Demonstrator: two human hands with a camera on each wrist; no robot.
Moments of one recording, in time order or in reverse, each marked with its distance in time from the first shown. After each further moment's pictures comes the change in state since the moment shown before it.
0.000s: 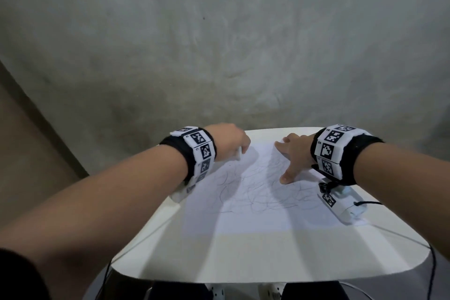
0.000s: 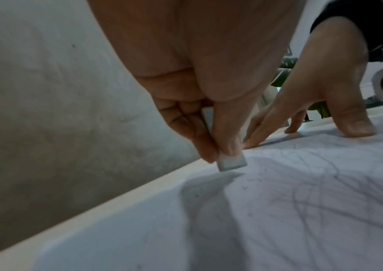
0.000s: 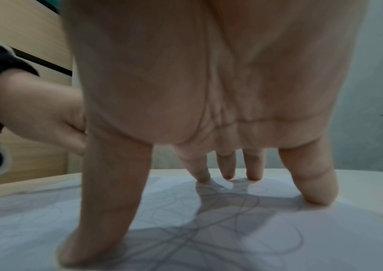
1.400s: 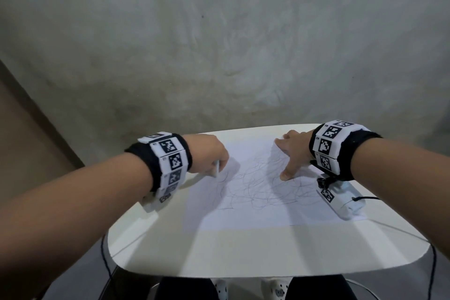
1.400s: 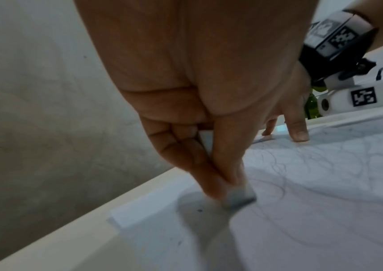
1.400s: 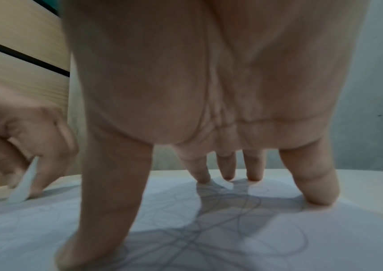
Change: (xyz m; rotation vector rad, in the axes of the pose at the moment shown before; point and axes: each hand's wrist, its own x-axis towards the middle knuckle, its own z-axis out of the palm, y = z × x) left_hand -0.042 -0.011 0.010 -0.049 -0.151 -0.047; right_hand 0.005 0.001 0.000 0.005 -0.009 0.007
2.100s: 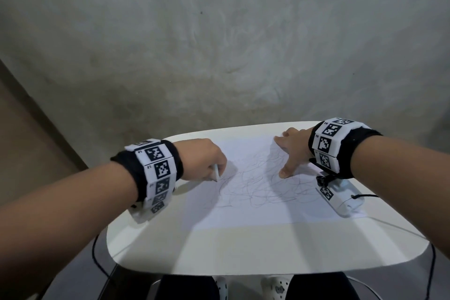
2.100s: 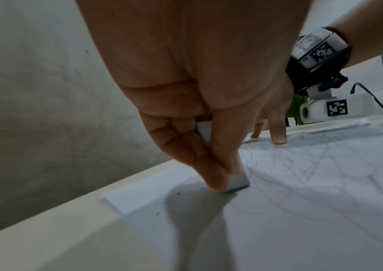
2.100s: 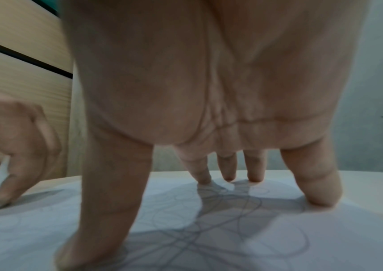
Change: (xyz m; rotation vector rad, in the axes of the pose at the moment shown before) left_hand -0.015 0.004 0.011 -0.081 0.011 0.014; right_hand 0.000 -0.001 0.003 -0.011 0.033 -0.008
